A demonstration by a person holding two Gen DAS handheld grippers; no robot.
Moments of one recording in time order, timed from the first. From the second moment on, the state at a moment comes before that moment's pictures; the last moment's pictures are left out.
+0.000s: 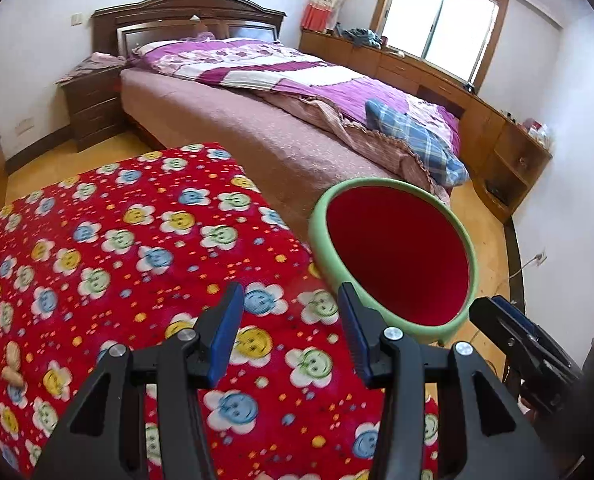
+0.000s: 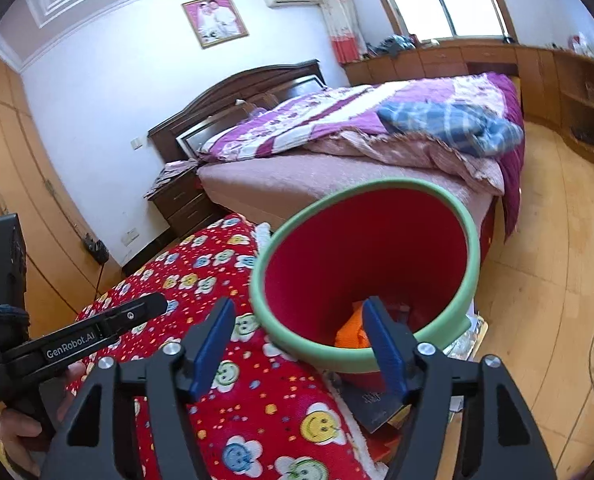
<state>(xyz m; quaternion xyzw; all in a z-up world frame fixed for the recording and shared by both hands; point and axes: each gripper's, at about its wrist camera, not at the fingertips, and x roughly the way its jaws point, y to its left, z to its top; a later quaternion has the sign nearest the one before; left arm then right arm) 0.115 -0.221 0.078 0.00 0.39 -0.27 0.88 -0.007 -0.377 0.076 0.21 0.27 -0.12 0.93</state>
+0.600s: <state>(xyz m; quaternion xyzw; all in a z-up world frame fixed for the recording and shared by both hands) 0.067 -0.120 0.106 -0.03 0.36 -0.19 0.91 -0.023 -0.301 0.105 0.17 0.25 -0.07 0.95</state>
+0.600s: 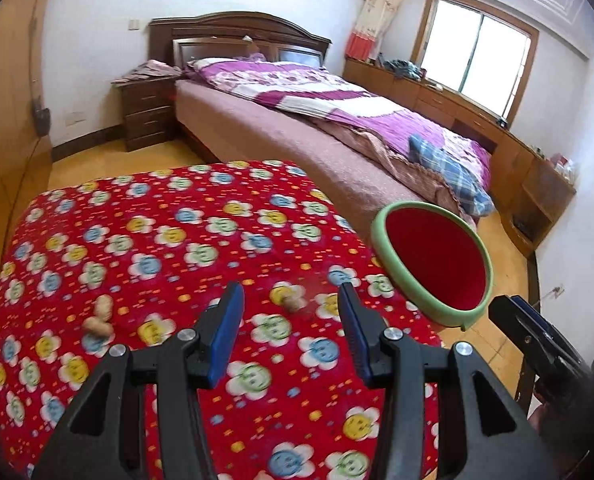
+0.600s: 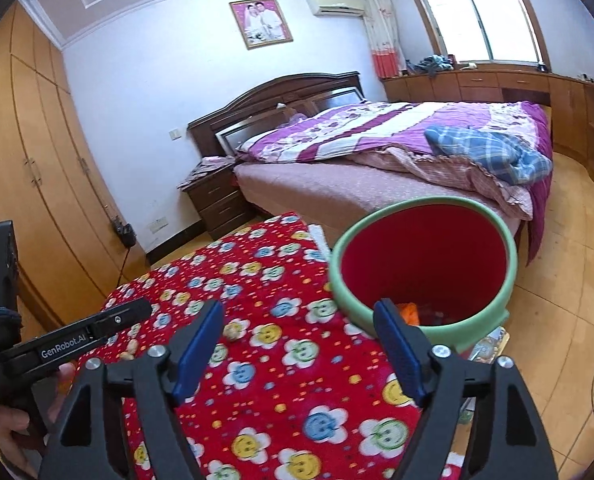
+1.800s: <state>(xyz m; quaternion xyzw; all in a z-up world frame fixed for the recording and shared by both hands) 0.000 -0.023 0.069 -0.03 0.30 -0.04 0.95 -0.037 -0.208 0.073 0.12 0.26 -0.03 0.96</state>
